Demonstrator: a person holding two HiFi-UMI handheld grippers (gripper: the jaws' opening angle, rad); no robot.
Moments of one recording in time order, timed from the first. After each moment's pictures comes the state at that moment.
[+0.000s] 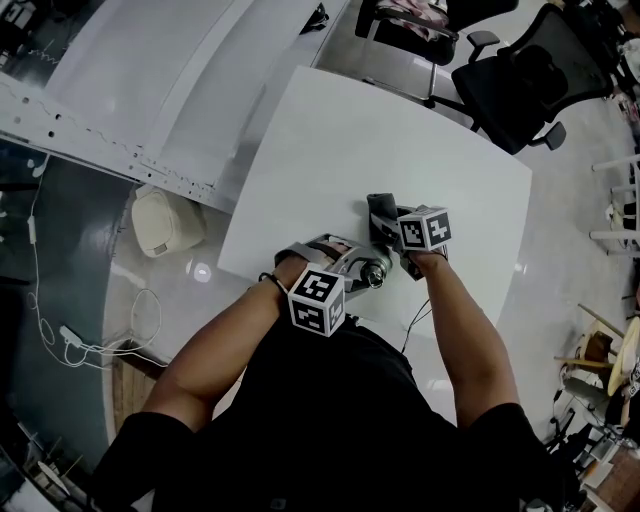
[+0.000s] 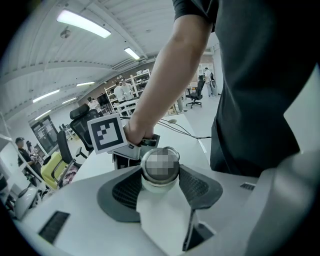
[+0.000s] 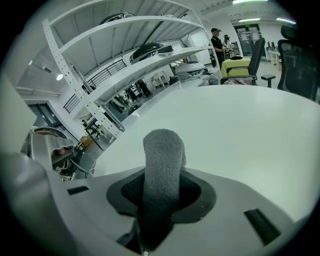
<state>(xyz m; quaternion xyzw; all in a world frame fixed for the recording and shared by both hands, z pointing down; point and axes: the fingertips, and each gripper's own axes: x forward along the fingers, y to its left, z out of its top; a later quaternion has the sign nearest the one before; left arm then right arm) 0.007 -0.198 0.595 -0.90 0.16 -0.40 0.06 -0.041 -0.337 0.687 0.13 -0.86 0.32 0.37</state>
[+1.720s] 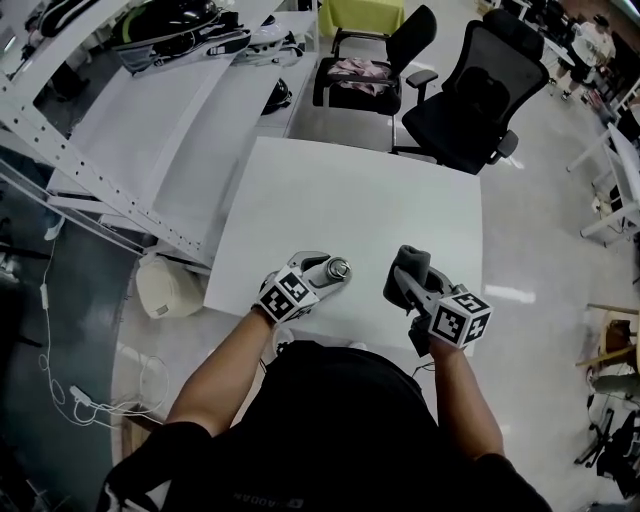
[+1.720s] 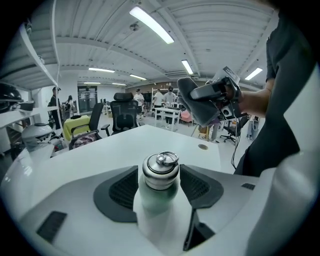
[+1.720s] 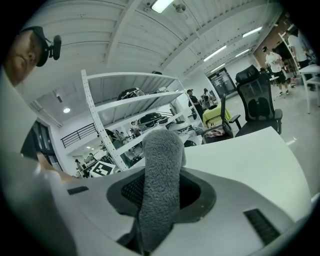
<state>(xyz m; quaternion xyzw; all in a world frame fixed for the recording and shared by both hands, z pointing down) 0.016 -0.240 0.593 -0.89 0.34 -0.28 -0.14 0.133 -0.277 0.478 0.26 -0.91 0.29 0.08</state>
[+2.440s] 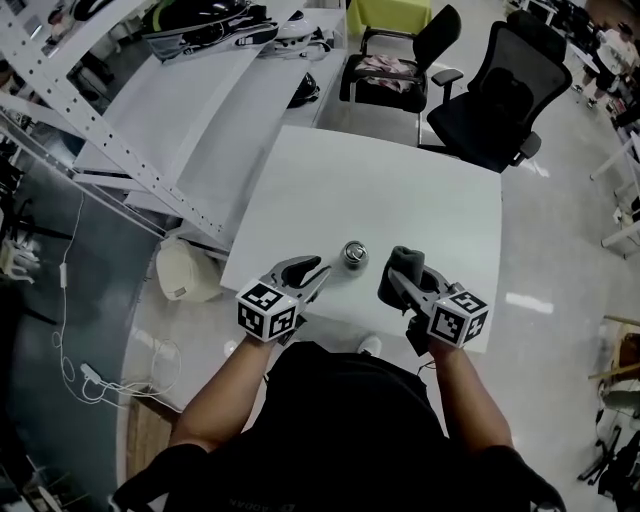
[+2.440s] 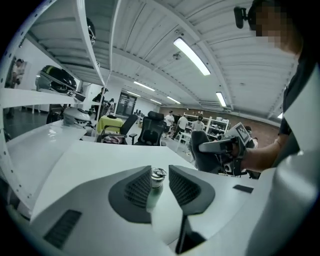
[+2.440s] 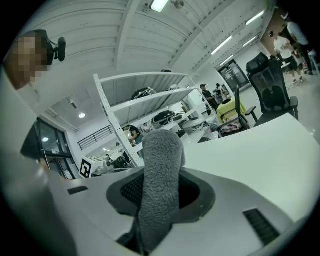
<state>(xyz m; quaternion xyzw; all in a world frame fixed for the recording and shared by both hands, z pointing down) -0.030 -0.184 0.512 -0.83 0.50 -0.10 -0.22 0.099 -0.234 0.486 0.18 -0.93 0.30 0.06</state>
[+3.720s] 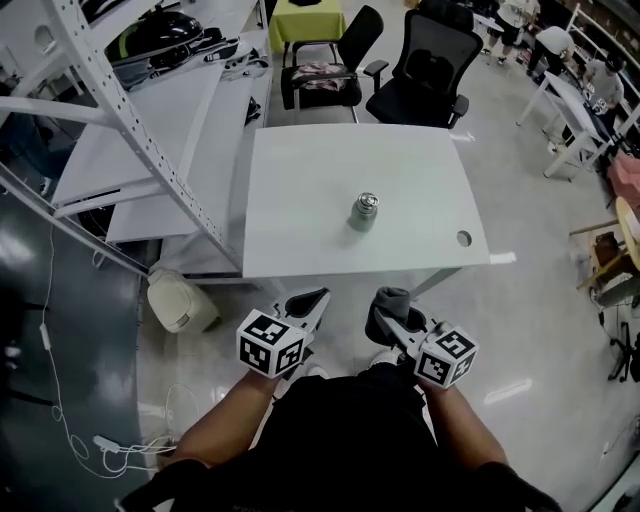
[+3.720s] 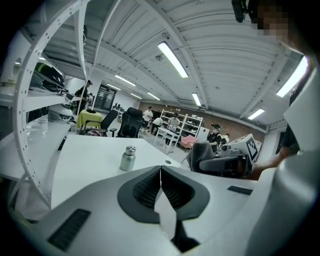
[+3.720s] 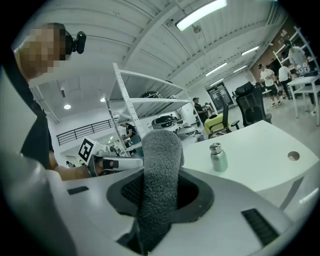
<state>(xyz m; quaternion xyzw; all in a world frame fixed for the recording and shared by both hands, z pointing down) -0.063 0.024 0.465 -0.89 0.38 -0.11 -0.22 0.039 0.037 0.456 0.31 -0.92 0.25 0.04</state>
